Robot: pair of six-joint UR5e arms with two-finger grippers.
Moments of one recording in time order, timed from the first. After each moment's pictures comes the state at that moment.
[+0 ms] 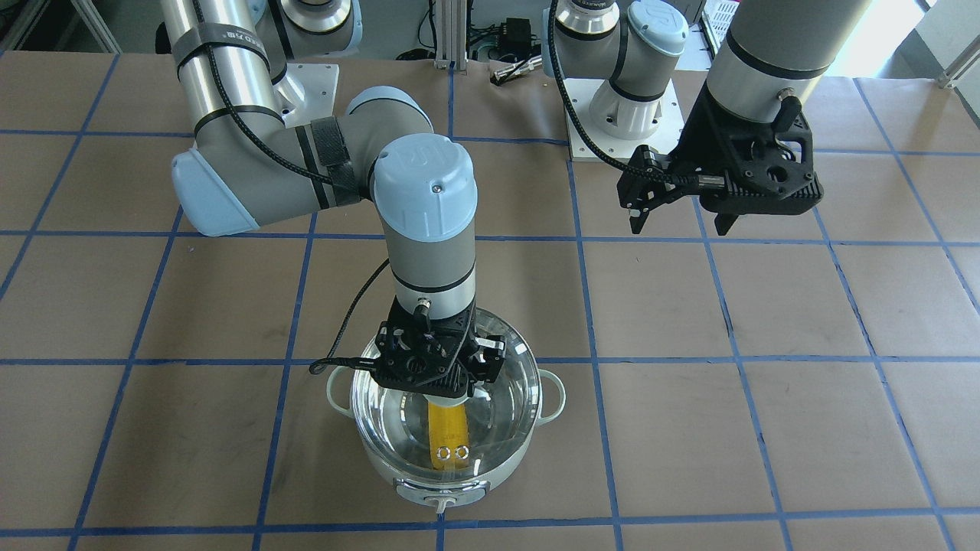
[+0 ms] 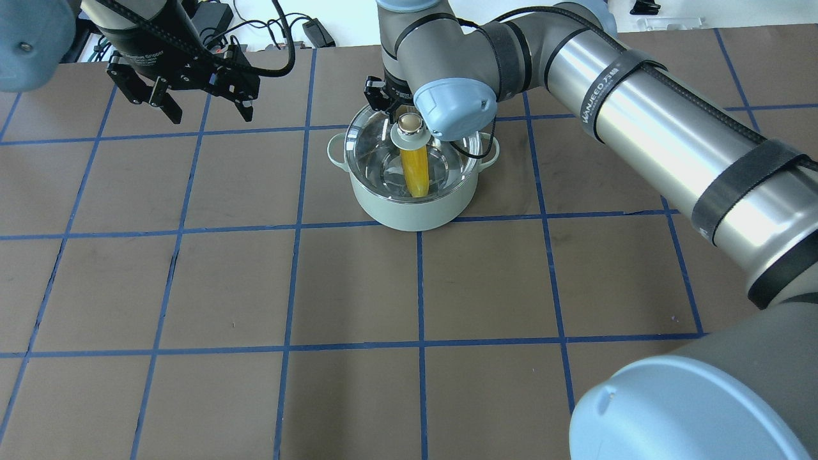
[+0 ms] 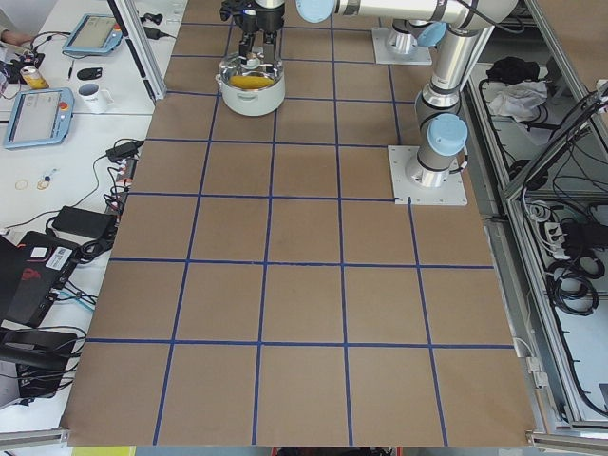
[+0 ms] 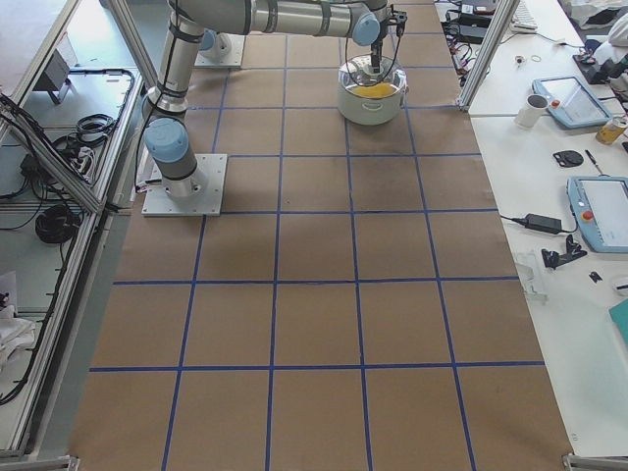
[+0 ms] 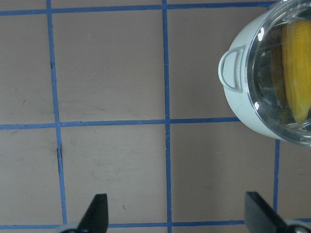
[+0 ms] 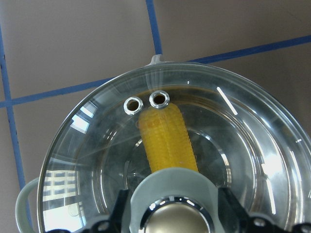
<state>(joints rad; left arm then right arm) -1.57 -1.65 -1.43 -1.58 1.58 0.01 1.92 -1.05 1.33 -2.06 -1.60 0.54</state>
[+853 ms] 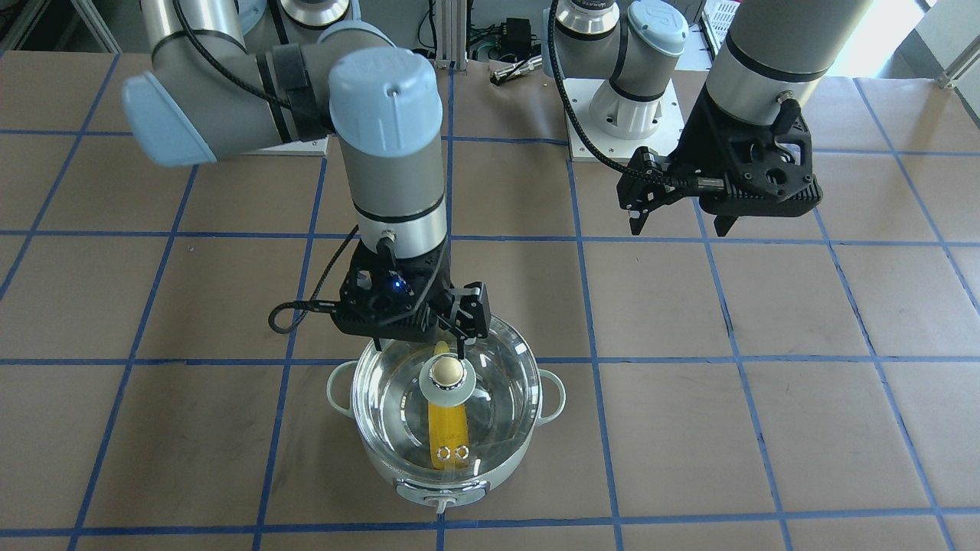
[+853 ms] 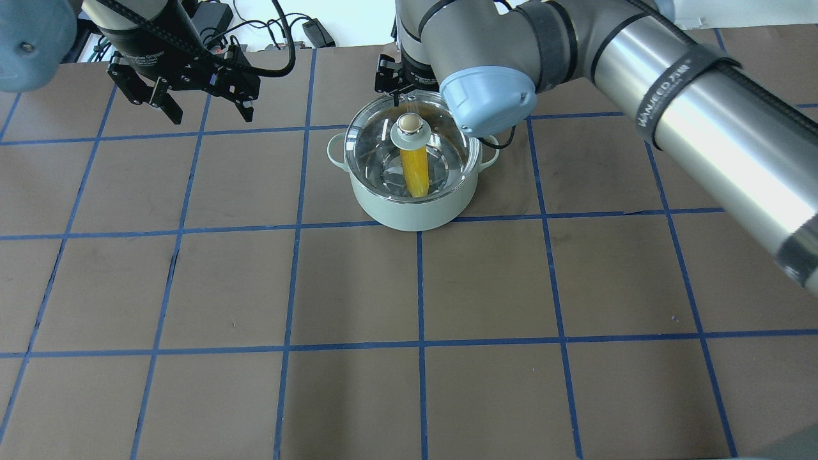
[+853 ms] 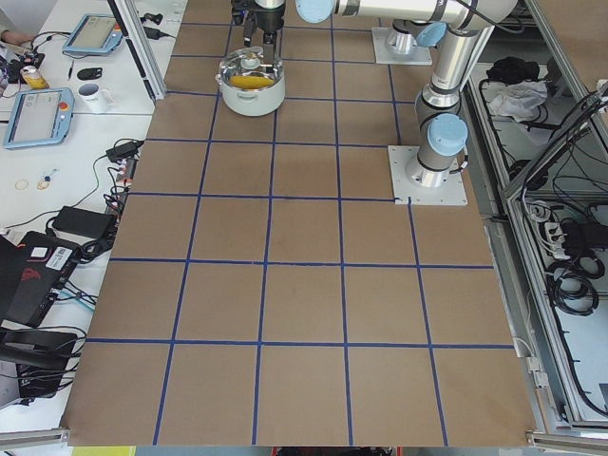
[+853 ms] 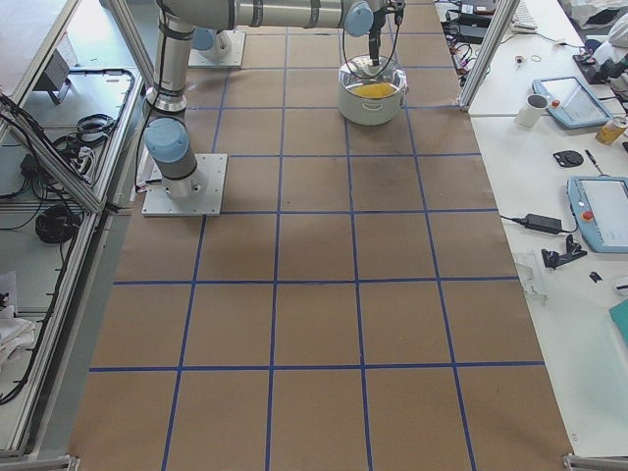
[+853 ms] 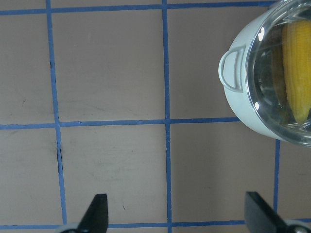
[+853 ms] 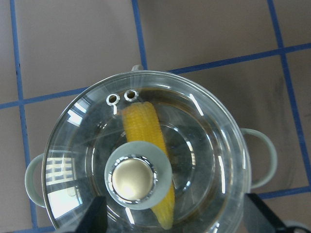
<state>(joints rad) -1.57 -1.66 -1.43 -1.58 1.58 0.01 1.90 -1.20 1.40 -2.04 -1.61 0.49</state>
